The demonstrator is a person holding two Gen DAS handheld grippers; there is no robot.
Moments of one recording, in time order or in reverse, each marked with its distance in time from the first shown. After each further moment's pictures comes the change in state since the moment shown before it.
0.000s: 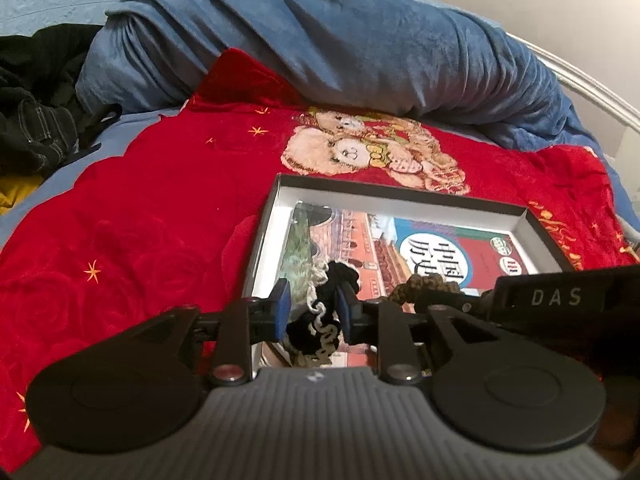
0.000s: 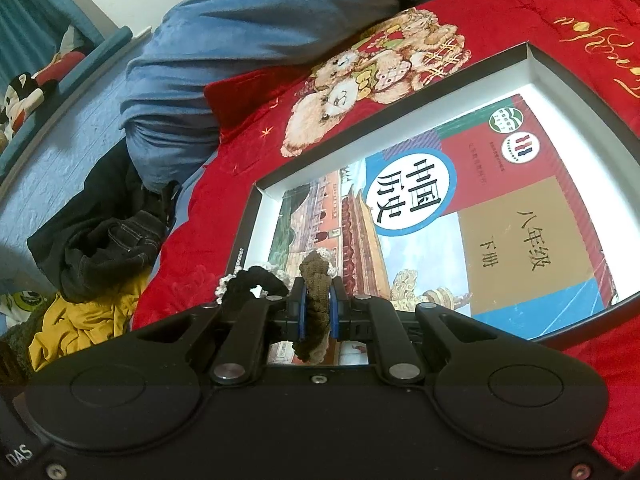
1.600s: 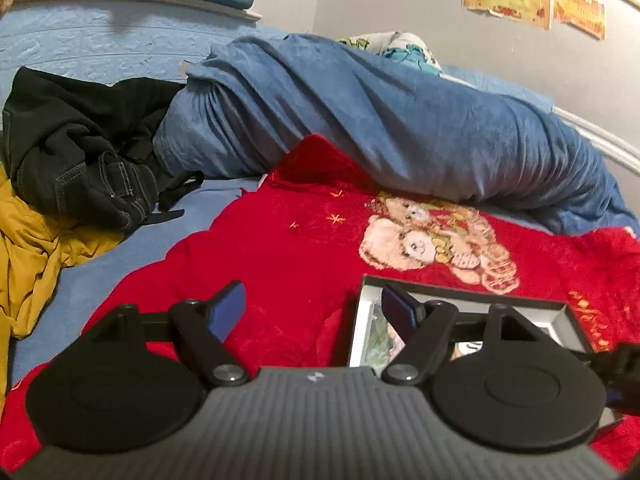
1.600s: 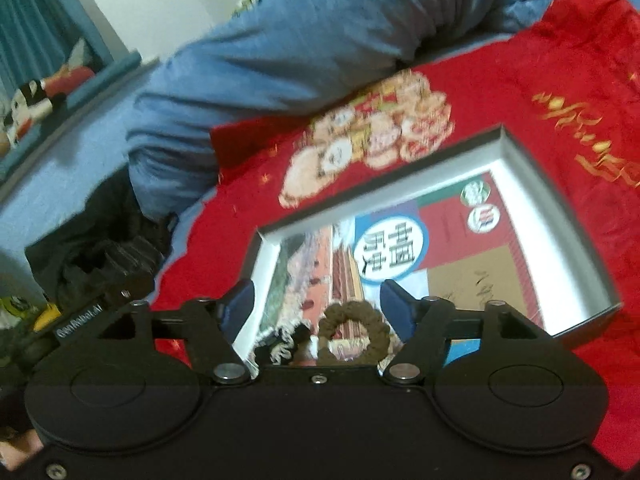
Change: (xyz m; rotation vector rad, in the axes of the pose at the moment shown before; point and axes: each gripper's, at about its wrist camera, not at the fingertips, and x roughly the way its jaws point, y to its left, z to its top) left arm -0.053 0.045 0.044 -0.097 -0.186 0.148; right arm -0.063 0.016 0.012 -0.070 -0.141 -0.050
